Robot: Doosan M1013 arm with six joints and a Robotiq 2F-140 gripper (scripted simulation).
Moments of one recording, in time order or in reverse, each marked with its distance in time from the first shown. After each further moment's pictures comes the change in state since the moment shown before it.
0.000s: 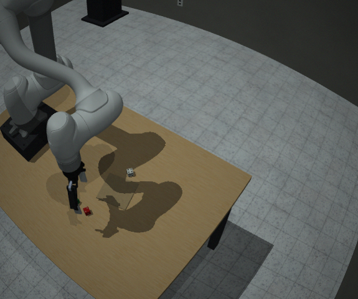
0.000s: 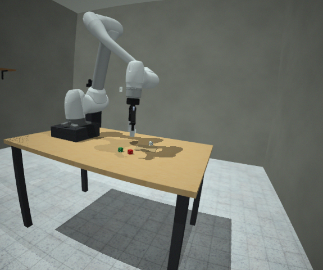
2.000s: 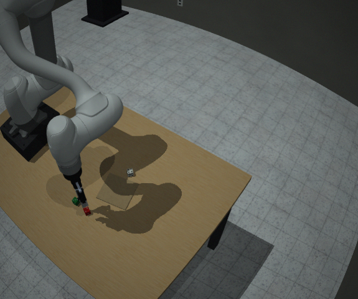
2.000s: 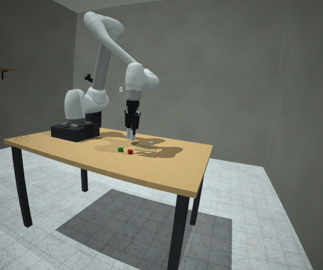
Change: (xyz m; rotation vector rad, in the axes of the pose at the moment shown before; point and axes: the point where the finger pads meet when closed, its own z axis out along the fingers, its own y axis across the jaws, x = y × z) arm -0.001 0.000 0.013 -0.006 -0.009 -0.549
